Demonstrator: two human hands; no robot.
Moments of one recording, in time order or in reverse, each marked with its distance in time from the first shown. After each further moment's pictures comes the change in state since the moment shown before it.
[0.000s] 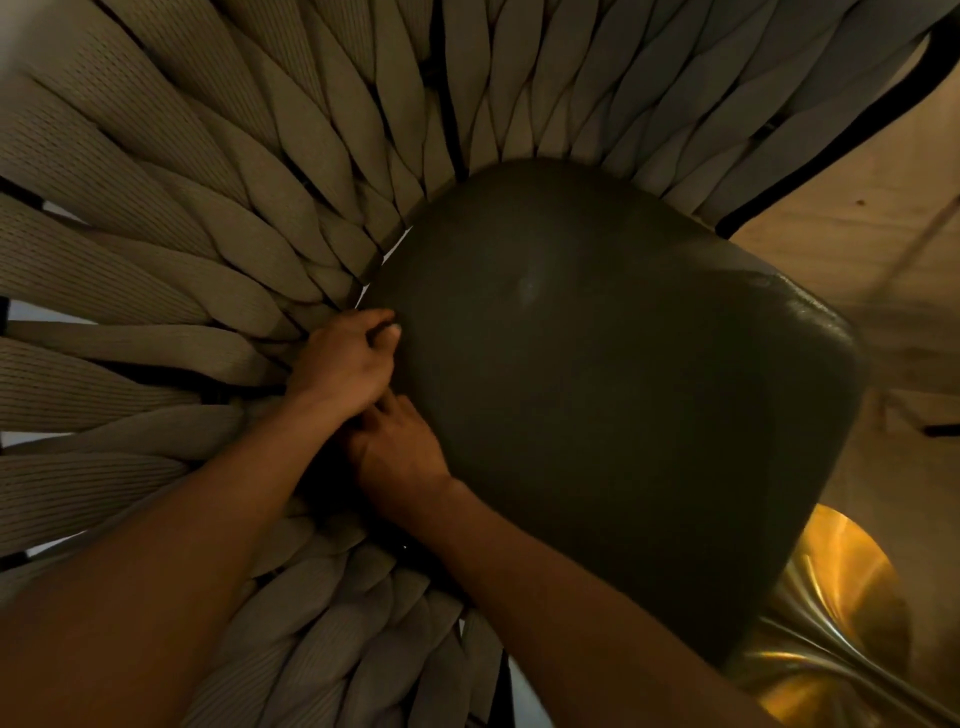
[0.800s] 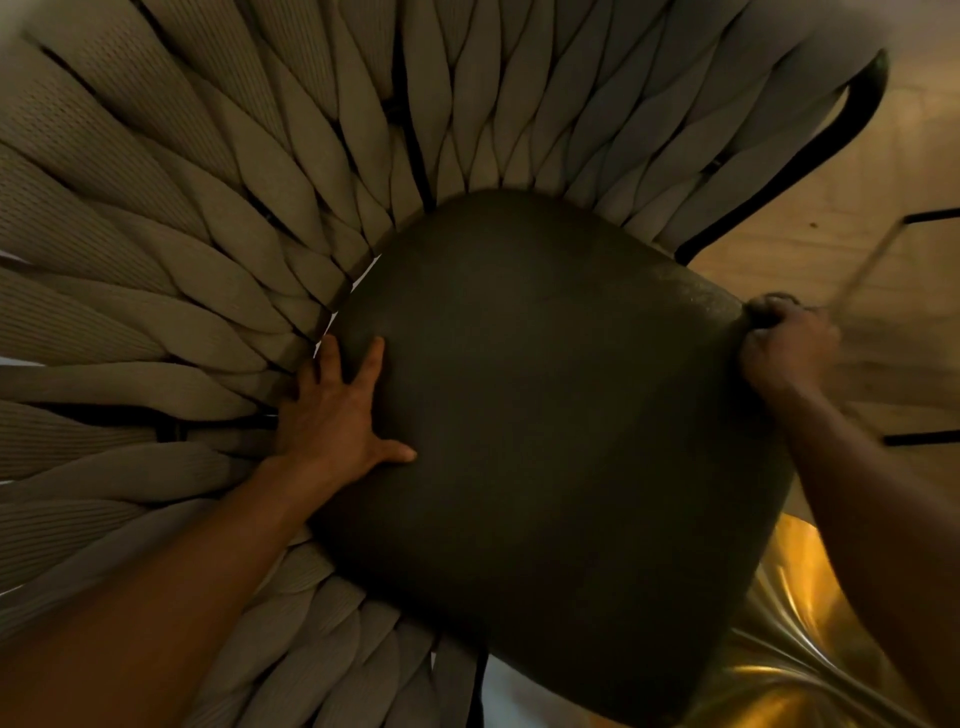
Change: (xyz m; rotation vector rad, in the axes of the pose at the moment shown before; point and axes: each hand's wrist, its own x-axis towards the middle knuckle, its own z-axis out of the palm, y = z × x) left_hand -0.015 0.005 0.020 0.460 -0.217 0.023; right_hand -0.119 0.266 -0.215 -0.160 0.309 1.189
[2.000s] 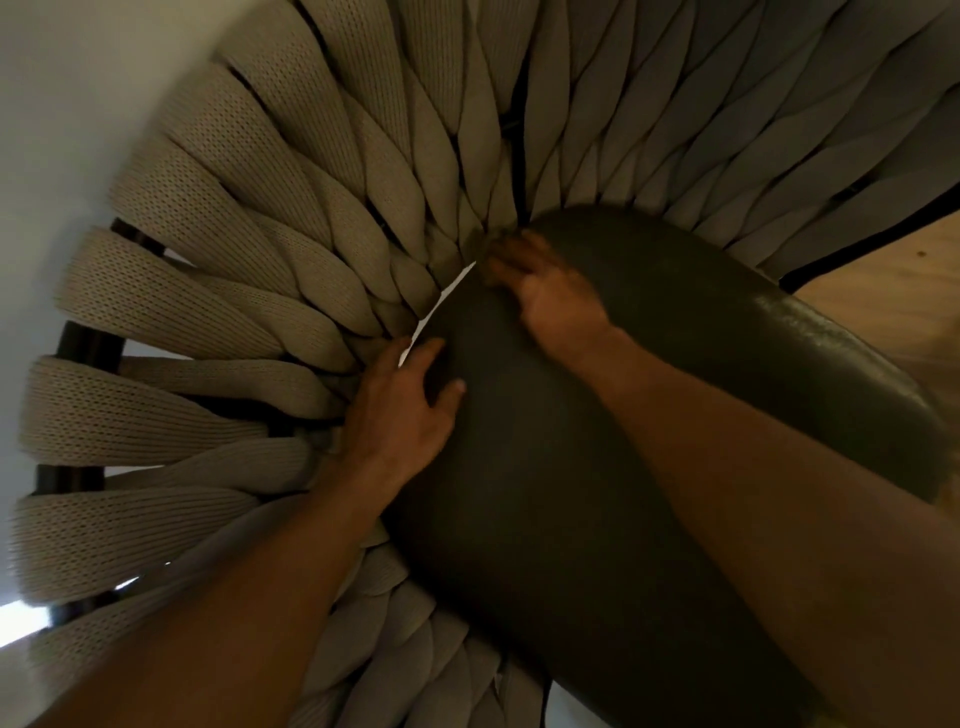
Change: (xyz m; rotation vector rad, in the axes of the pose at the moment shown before) left_hand 0.004 -0.022 -0.007 -0.455 0.329 0.031; right_hand -0.066 -0.244 0.105 -0.111 -0.242 -1.089
